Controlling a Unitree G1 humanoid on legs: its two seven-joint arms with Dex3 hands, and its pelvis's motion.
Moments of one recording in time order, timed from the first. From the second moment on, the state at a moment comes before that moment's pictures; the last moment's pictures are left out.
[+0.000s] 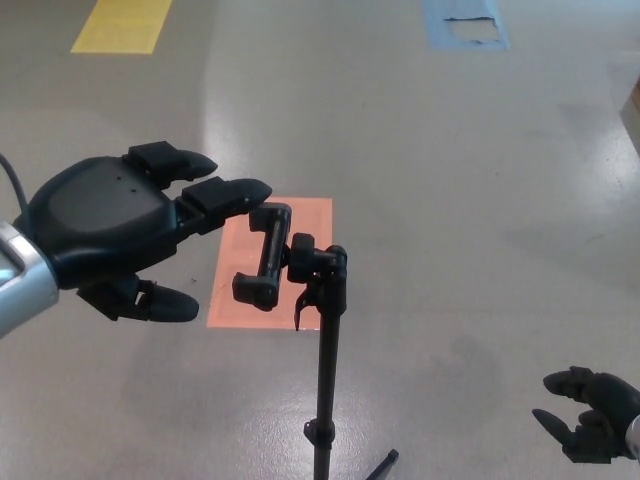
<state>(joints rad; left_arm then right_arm) -0.50 0.85 -0.26 0.16 0.71 -0.56 -0.18 -0.56 -0.38 0.21 1.24 -0.31 -0.08 0.15</state>
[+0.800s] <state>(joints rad) -0.51 0.84 -0.31 0.17 0.76 -0.57 -0.17 -0.59 -0.38 0.21 1.24 -0.32 -0.08 0.15</state>
